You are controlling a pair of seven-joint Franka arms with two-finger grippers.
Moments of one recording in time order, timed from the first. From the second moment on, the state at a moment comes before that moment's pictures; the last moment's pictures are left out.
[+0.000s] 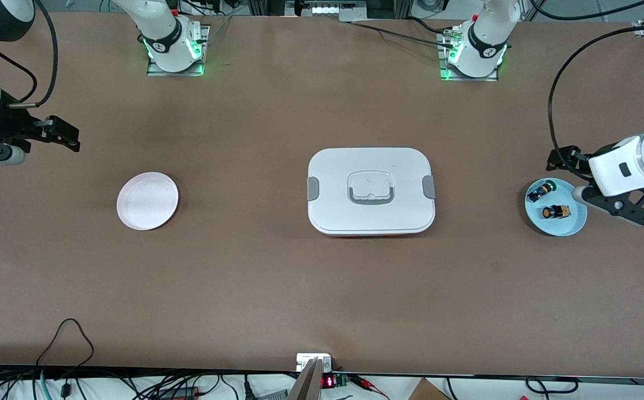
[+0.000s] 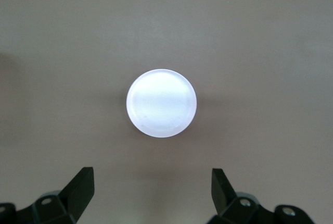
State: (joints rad) left arm 0.24 0.29 -0.31 -1.41 0.07 1.50 0.15; right arm 0.08 0.04 -0.05 -1.64 -0.04 1.64 -0.01
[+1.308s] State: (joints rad) left arm -0.01 0.08 -0.05 -1.67 0.05 1.72 0.00; right arm 0.08 0.04 -0.04 -1.64 -0.03 1.64 -0.02
